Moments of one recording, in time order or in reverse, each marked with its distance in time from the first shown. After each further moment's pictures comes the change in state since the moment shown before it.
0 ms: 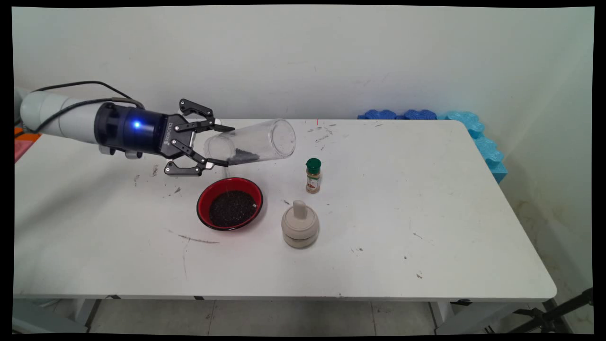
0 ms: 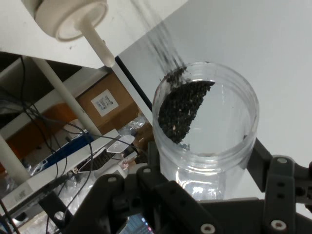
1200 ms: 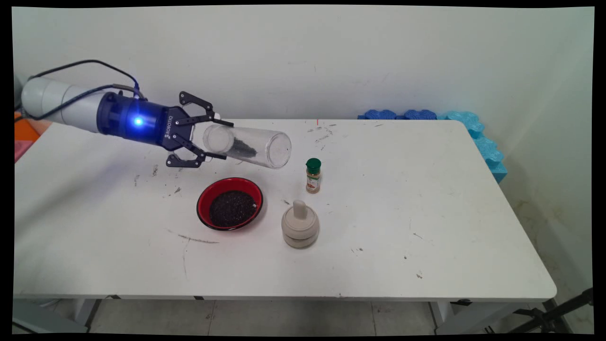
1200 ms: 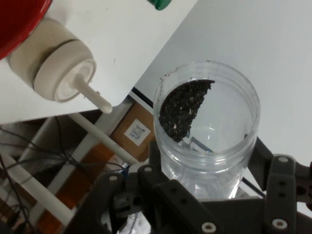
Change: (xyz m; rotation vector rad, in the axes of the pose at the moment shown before) arm 0.001 0.024 -0.006 0.037 0.065 0.296
